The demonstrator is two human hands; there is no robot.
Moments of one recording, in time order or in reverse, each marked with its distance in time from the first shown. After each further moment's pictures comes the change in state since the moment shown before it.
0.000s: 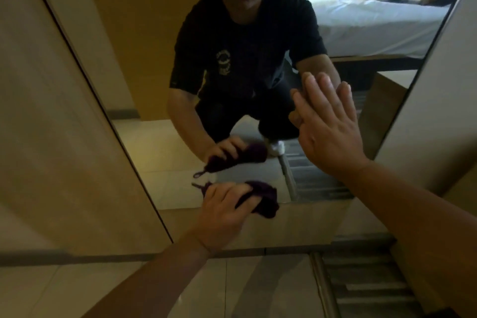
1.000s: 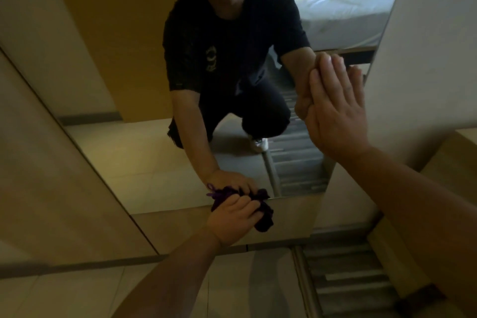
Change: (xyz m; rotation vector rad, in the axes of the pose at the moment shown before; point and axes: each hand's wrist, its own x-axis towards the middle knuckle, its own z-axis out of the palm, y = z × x) left_hand -0.002 0.042 0.085 0.024 -0.338 0.332; right_hand -0.019 0.067 -0.019 -0.065 0.129 0.080
